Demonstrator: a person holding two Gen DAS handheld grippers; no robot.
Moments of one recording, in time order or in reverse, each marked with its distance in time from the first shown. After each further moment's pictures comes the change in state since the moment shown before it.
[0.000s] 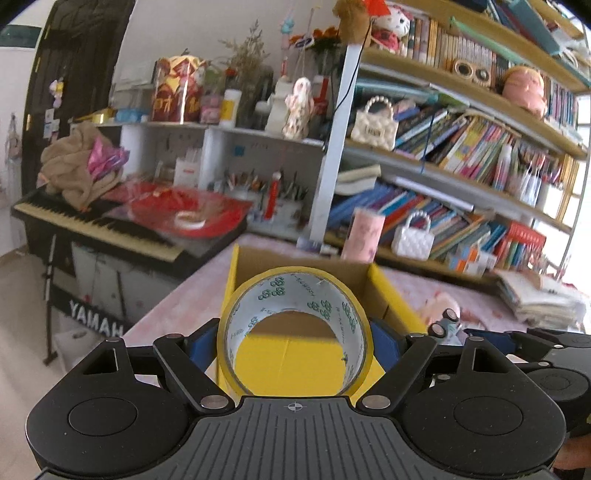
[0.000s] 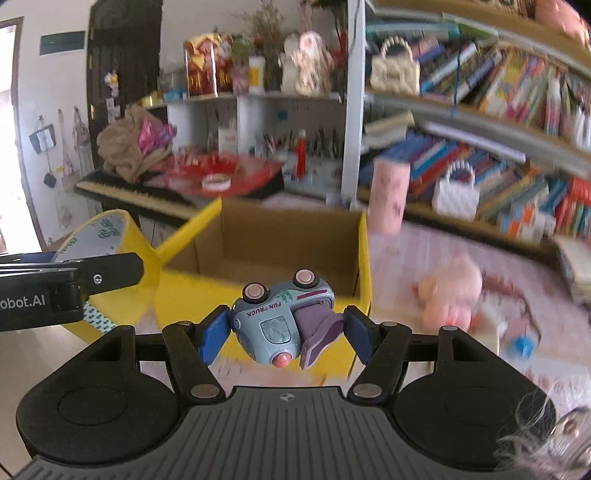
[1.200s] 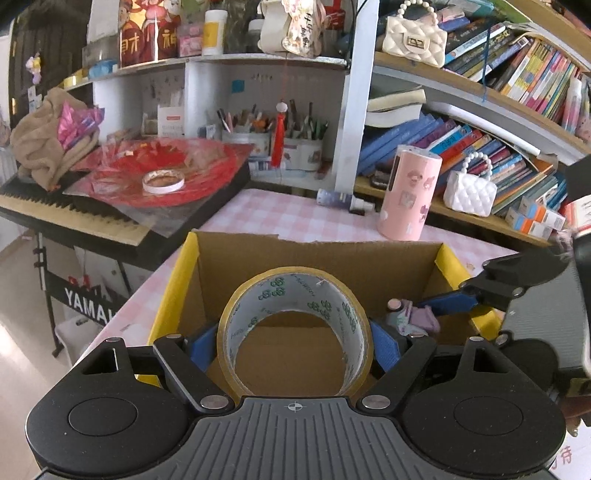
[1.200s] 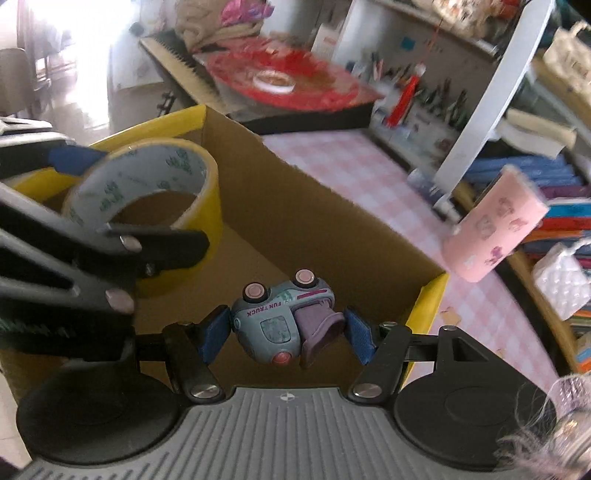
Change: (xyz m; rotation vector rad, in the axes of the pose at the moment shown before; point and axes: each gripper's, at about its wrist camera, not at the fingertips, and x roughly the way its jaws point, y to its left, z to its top) left arm 0.199 -0.019 0.027 0.051 0.215 0.104; right arm 0.242 -0.041 0.067 -0.464 0.344 0.233
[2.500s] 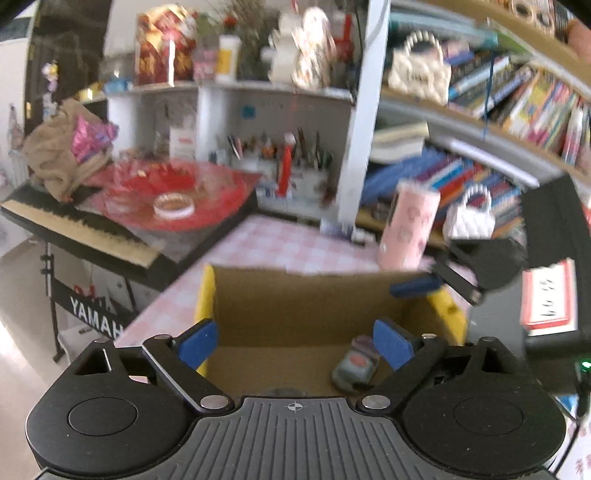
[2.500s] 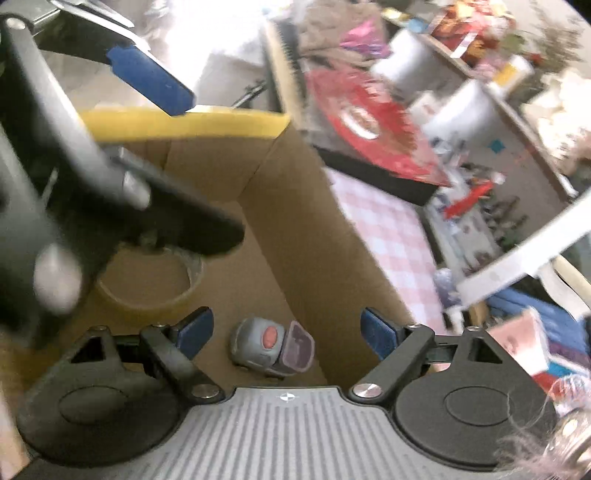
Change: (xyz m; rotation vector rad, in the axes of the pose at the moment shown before) left arm -0.033 -0.002 0.012 -0.053 -0.093 0.024; right arm 0.000 0.006 0.006 -0.465 -0.097 0.021
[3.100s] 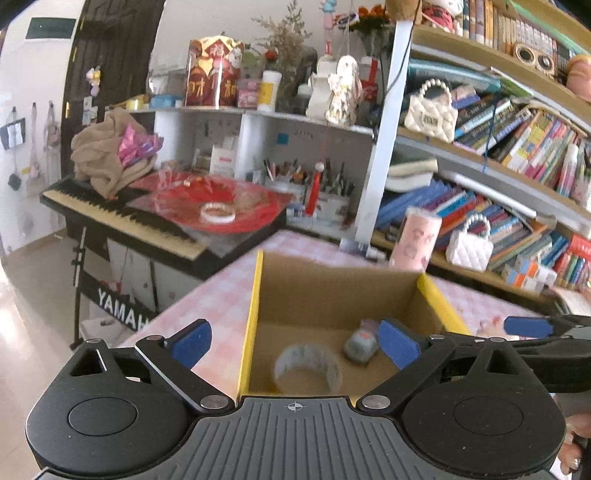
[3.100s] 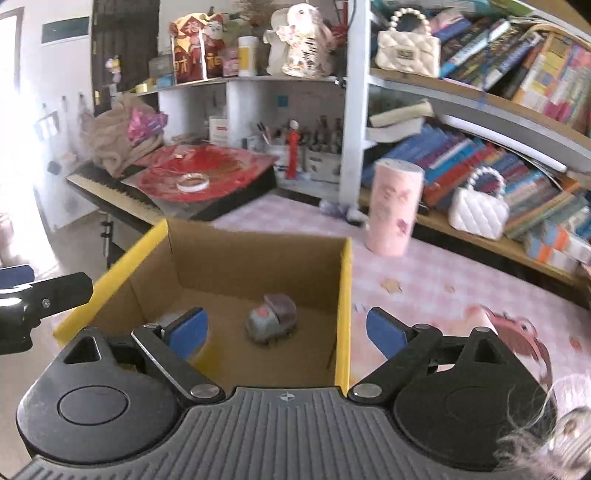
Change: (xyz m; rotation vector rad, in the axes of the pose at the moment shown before) left arm -0.084 0.014 -0.045 -0.070 -0.067 0.050; right arm -0.127 0.037 -0.046 0.877 -0.141 -0.278
